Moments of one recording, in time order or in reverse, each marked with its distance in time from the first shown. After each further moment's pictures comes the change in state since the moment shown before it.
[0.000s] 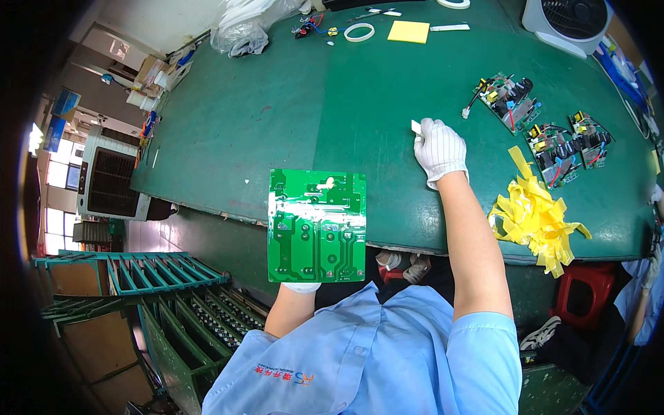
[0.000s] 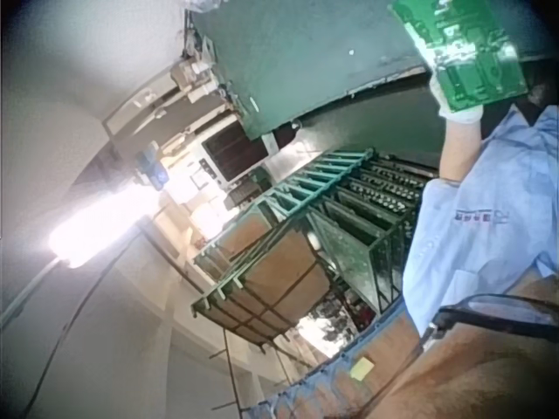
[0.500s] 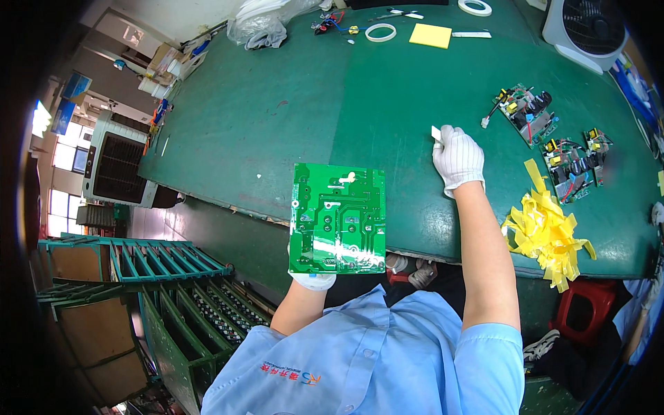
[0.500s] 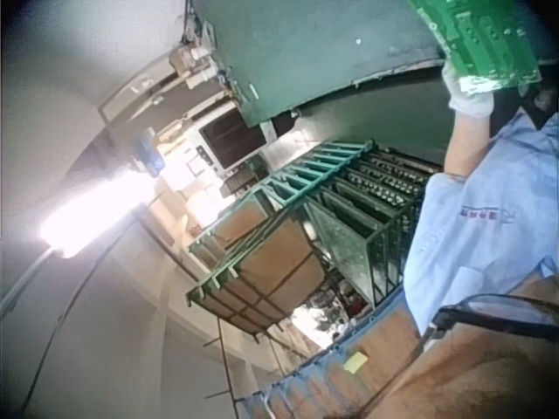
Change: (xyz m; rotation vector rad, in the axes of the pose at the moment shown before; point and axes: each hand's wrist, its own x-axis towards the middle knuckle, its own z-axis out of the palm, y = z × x) left_hand 0.007 -0.003 0.002 0.019 -0.002 0.096; right_hand 0.001 0.000 0.001 -0.009 -0.016 -0.005
